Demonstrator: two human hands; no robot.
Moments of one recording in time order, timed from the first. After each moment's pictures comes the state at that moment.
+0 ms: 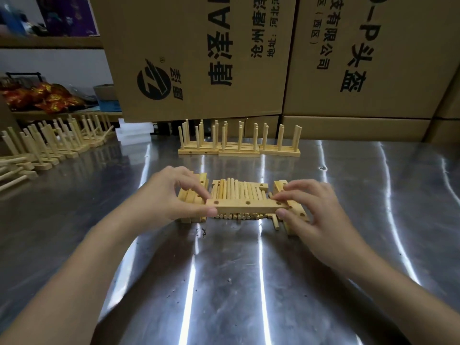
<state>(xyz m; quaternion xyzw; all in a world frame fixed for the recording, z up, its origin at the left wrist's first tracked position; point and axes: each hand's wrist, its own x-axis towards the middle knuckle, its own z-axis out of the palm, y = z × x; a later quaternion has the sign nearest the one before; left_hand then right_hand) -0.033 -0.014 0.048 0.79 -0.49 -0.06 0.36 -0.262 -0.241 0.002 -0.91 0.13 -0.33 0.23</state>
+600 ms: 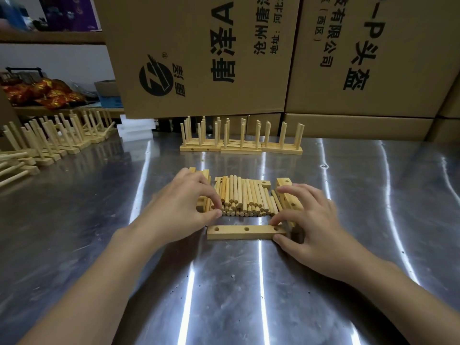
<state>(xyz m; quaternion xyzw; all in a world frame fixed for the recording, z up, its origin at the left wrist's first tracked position) -0.043 -0.030 0.020 0.82 -0.52 0.07 0.23 -0.263 -0.242 -0.013 -0.97 0.09 -0.21 0.11</state>
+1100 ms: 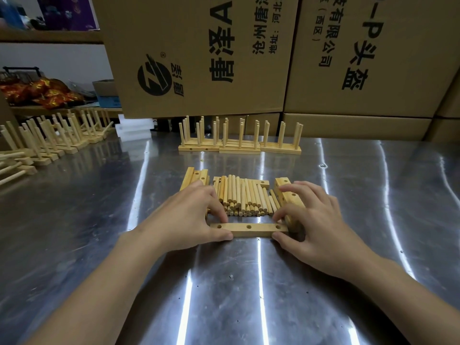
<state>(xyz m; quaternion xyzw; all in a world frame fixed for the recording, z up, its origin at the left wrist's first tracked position) -0.051 -0.037 0.012 0.81 -0.55 0.01 0.19 -0.265 -0.243 -0.009 -0.96 0.10 -0.23 0.08</state>
